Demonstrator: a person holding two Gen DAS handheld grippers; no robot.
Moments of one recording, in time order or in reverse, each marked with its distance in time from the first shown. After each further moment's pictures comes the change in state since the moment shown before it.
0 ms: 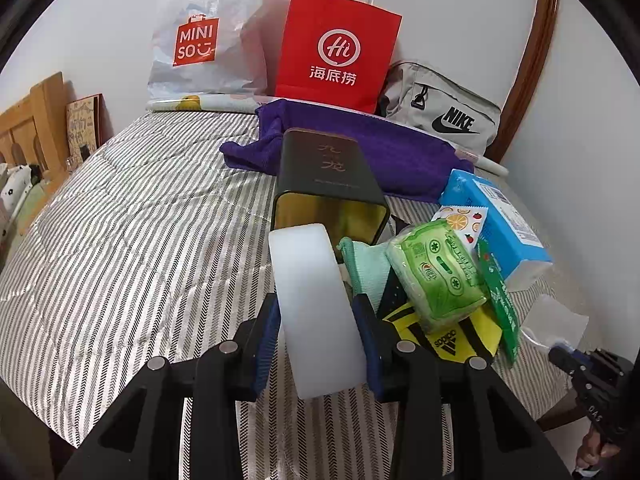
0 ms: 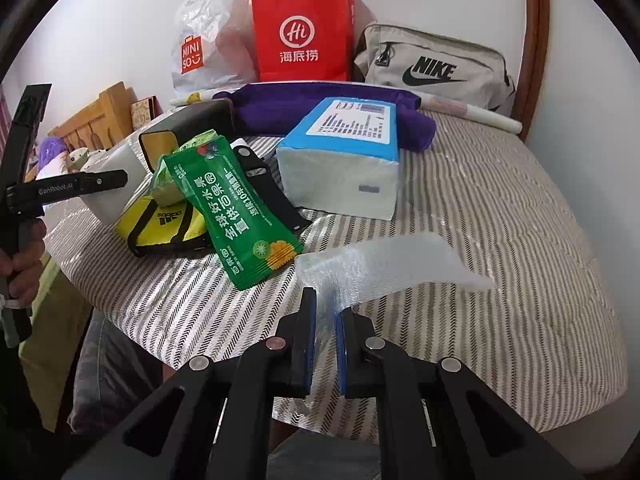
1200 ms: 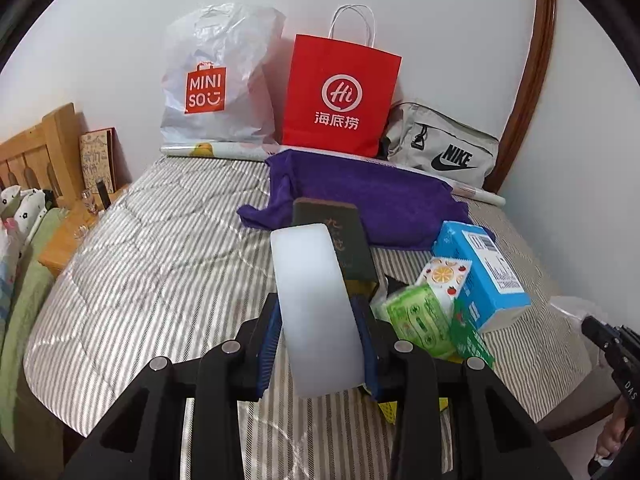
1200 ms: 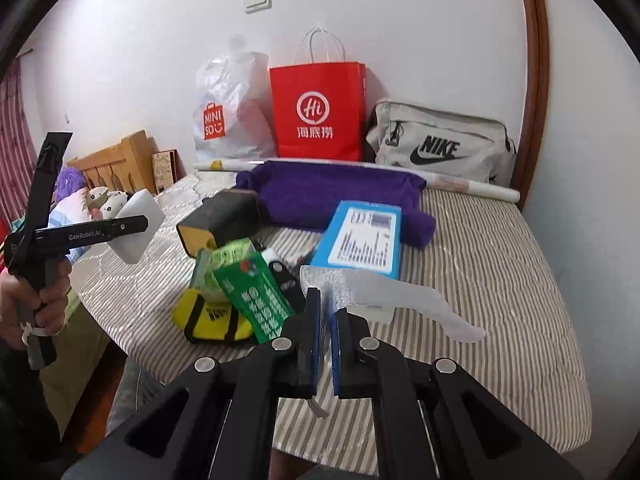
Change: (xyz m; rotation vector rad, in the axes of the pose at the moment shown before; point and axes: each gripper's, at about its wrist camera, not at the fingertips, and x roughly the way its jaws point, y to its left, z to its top) left arm -0.047 -0.004 0.047 0.014 -0.076 0.039; right arm -0.068 0.005 0.069 -0.024 -0.199 0.061
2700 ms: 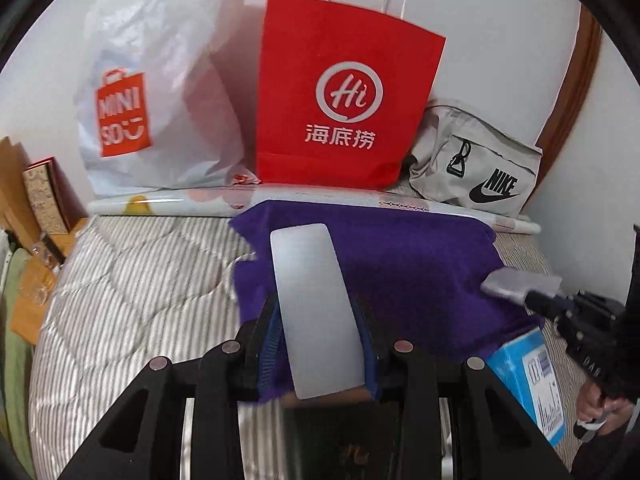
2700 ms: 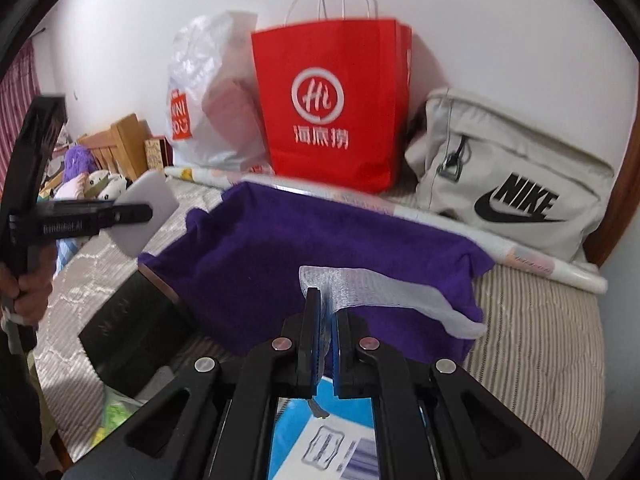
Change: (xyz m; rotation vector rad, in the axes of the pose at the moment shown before) left arm 0.172 -0.005 0.157 0.043 0.132 -0.037; right arm 0.234 -0.044 0.143 -0.084 0.150 0.123
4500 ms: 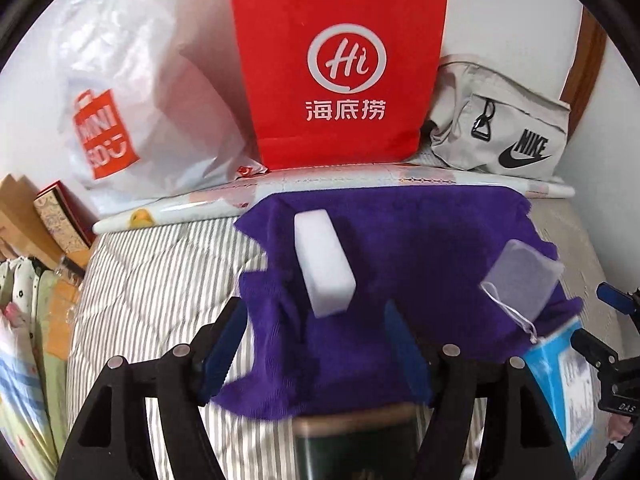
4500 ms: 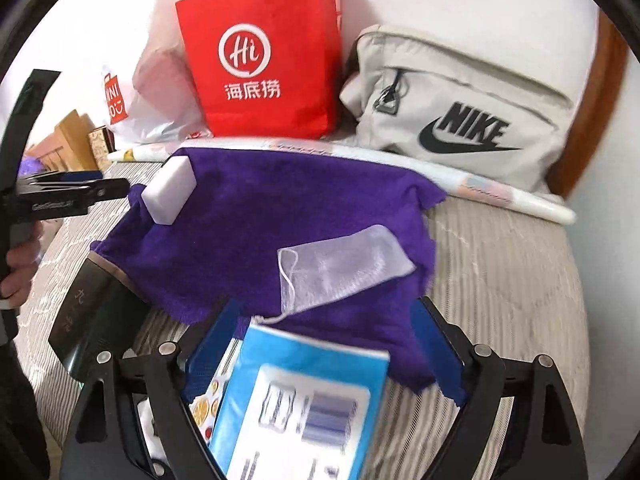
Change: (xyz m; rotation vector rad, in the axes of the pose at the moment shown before) left arm 0.018 -0.020 0.016 0.105 0.116 0.136; right arm -0.012 -0.015 -0.019 0.138 0.135 -0.176
